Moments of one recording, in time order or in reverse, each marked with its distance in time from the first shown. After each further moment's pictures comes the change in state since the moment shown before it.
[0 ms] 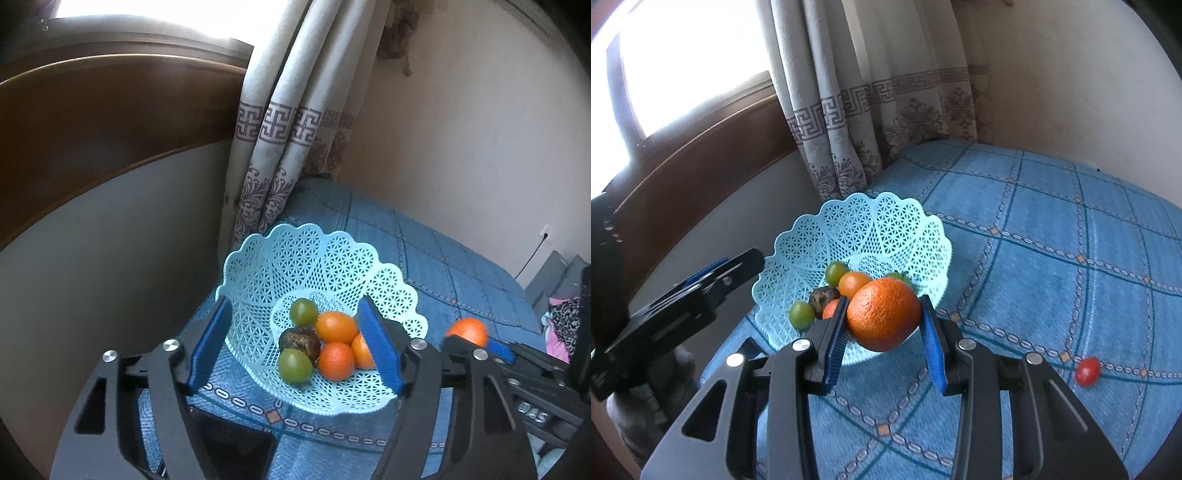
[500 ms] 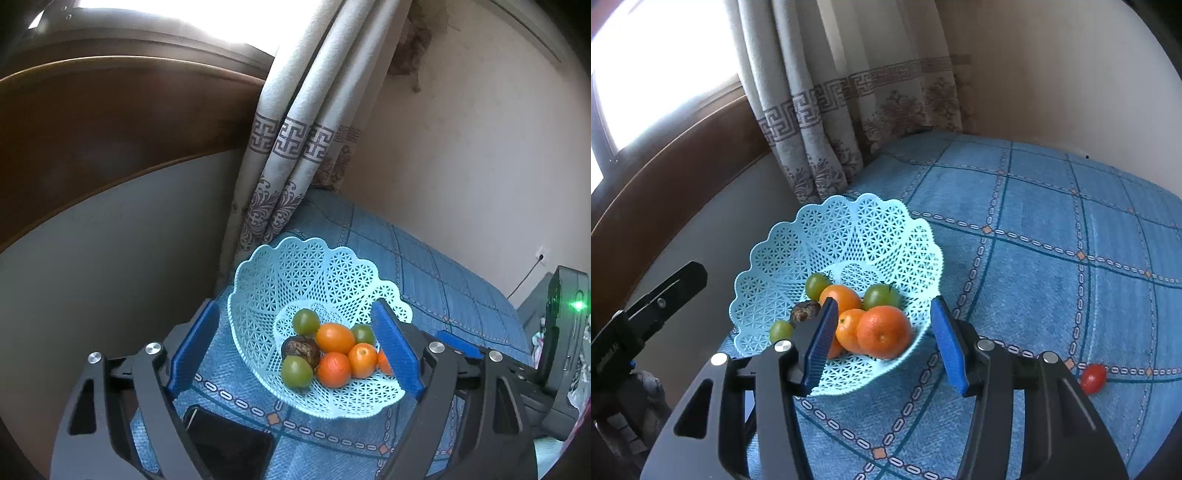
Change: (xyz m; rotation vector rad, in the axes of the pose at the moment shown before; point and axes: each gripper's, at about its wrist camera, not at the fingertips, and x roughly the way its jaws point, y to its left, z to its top) left arm -0.011 0.011 0.006 -0.064 -0.016 -0.013; right arm 0.020 -0.008 0.010 0.067 0.018 -0.047
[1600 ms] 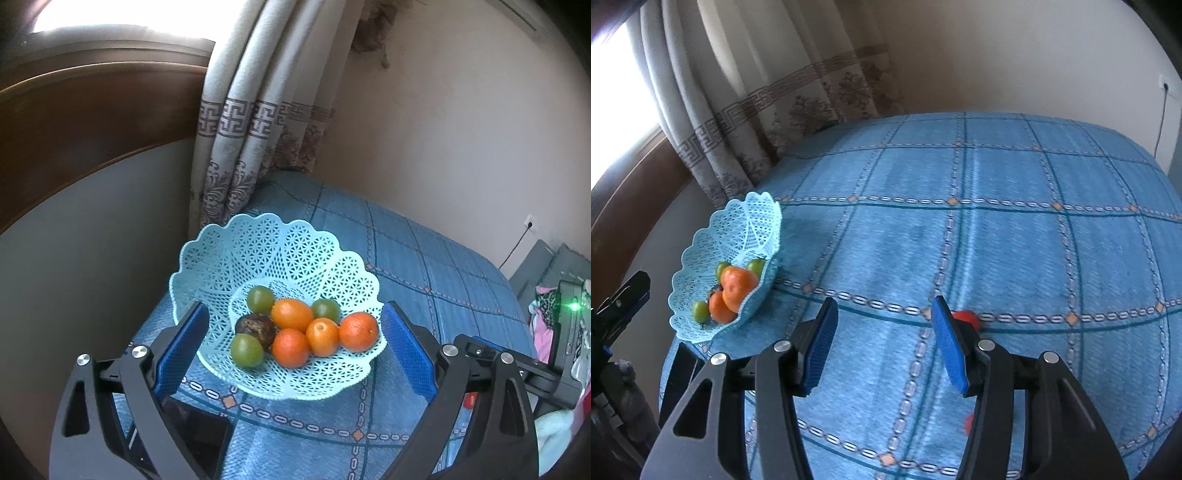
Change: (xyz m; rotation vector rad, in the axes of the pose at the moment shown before) left arm 0.010 -0.046 -0.019 0.108 0.049 -0.049; right arm -0.043 -0.121 -0.040 0.178 0.020 -0.129
